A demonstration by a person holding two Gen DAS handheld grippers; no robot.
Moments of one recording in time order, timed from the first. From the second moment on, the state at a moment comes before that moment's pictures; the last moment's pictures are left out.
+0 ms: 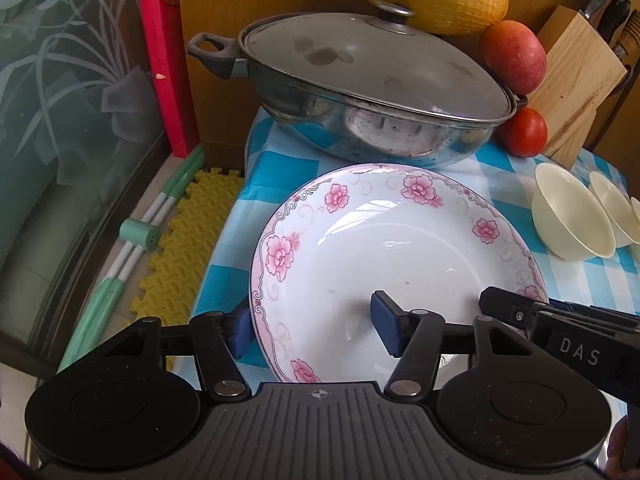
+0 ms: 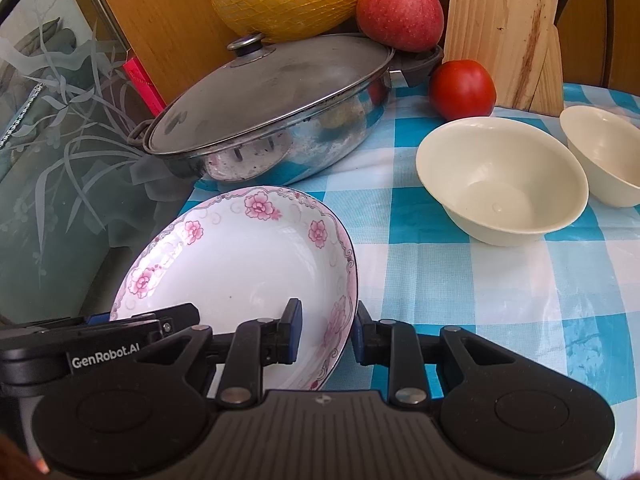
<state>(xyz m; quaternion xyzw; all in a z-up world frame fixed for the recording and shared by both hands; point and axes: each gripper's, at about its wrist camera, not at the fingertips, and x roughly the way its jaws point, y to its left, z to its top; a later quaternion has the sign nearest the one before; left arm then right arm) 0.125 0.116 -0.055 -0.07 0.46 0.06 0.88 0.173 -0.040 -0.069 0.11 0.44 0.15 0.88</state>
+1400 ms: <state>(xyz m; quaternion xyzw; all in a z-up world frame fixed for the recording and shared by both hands) 0.114 0.106 -0.045 -0.04 0.45 0.06 0.89 0.152 -0.040 -0.058 0.11 0.43 0.16 0.88</state>
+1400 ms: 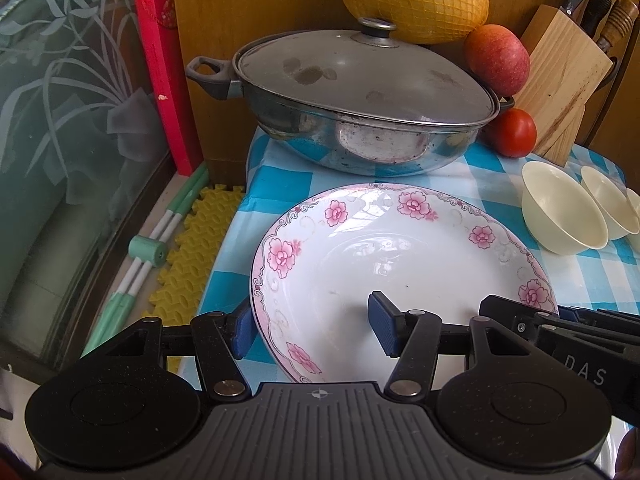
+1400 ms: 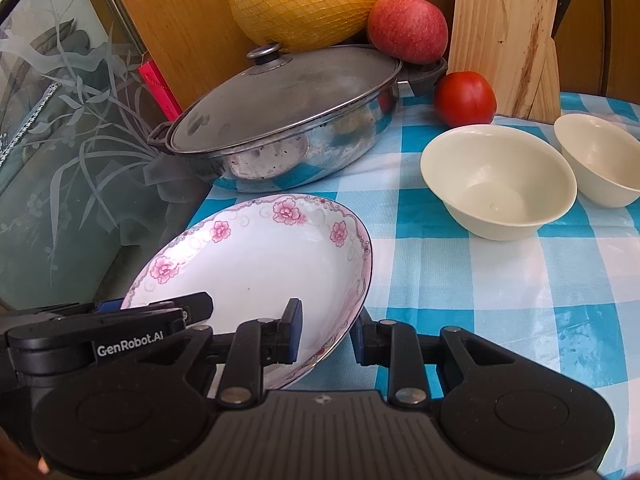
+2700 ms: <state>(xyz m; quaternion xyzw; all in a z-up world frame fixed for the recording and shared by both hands) 0.129 0.100 -0.051 -0.03 0.45 0.05 0.89 0.165 -0.044 -0.060 0.11 0.42 0.15 0.89</state>
